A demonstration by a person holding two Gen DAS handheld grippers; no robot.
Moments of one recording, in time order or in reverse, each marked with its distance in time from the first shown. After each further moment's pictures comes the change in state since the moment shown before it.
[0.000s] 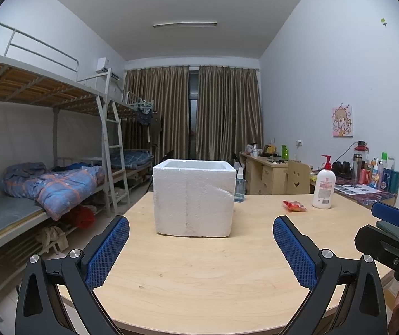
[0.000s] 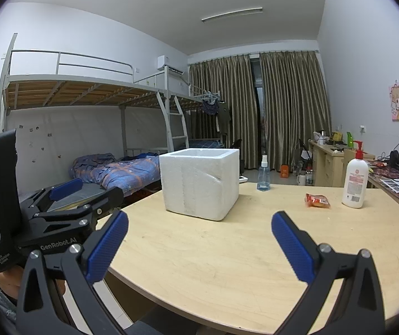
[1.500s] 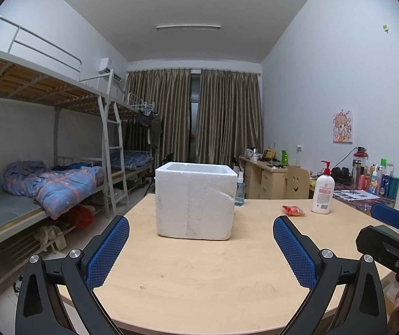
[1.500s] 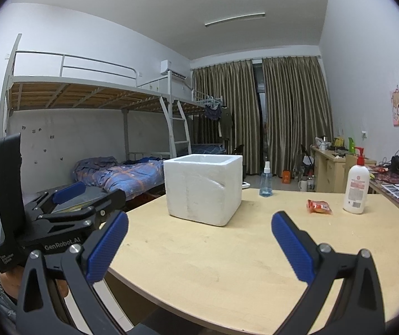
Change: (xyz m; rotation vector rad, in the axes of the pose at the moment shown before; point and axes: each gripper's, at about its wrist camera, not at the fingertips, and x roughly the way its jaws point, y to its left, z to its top) left arm -0.005 0.009 -0.001 -0.023 -0.020 -0.004; right arm -0.004 0.004 0.006 -0.014 -0.028 0.014
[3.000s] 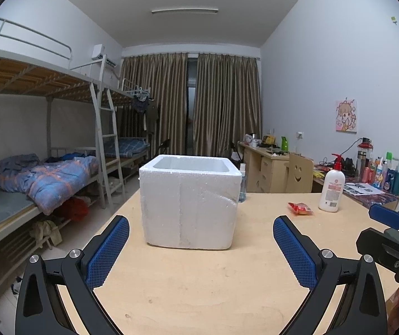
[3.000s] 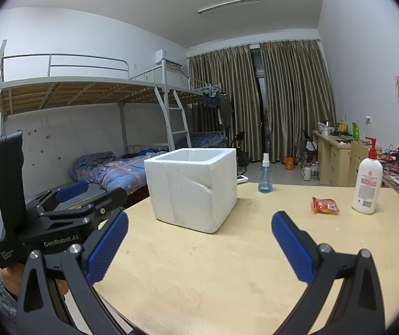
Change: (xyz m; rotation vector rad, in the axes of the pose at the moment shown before) left arm 0.079 -0.006 0.022 0.008 0.088 -0.013; right arm 0.051 -0.037 0.016 0.043 0.073 0.018
